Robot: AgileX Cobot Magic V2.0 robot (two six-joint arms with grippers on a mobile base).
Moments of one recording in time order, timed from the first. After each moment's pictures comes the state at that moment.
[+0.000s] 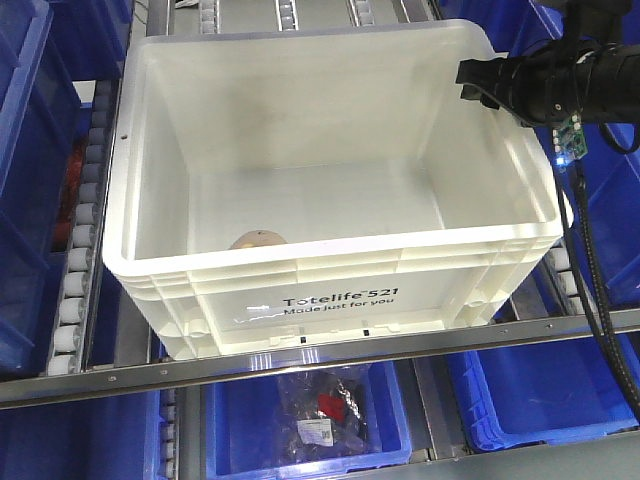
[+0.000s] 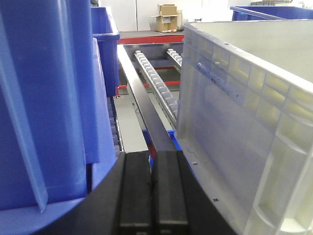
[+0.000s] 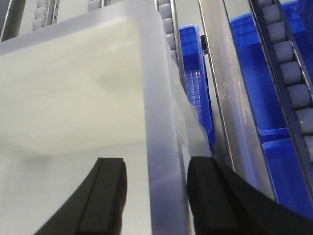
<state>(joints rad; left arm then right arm) -0.11 -0.01 0.03 -0.10 0.09 0.10 0.14 1.58 -1.19 0.49 0.37 -0.19</state>
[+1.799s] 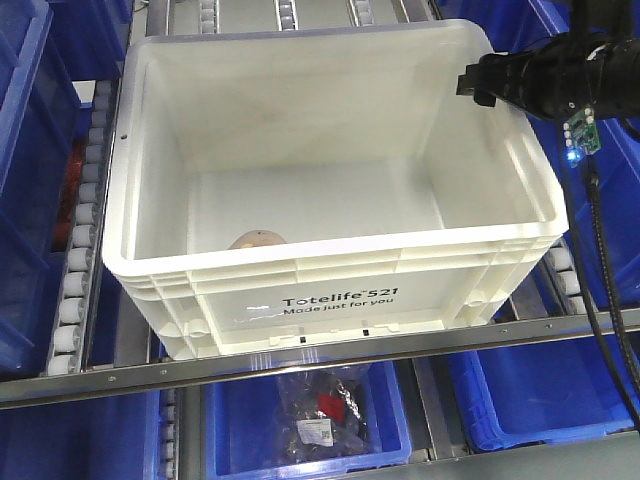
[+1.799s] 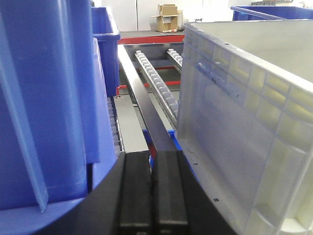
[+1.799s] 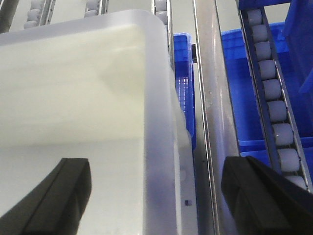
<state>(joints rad) -0.11 -0.01 0.03 -0.10 0.09 0.10 0.14 1.53 -1.19 0.36 0.40 -0.19</state>
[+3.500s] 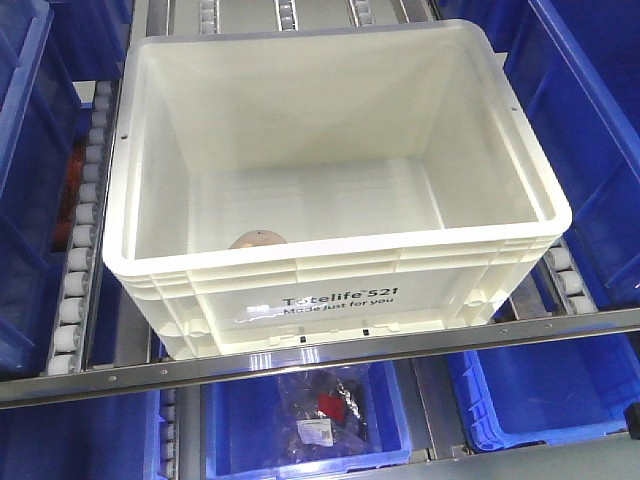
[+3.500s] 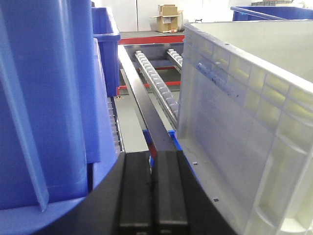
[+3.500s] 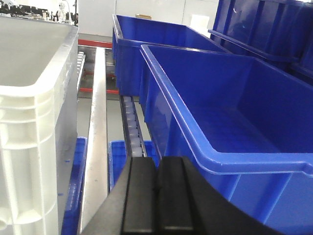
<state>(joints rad) -0.11 -0.01 0.03 -0.10 0.08 0.10 -0.07 -0.01 0.03 -0.03 0.07 -0.09</state>
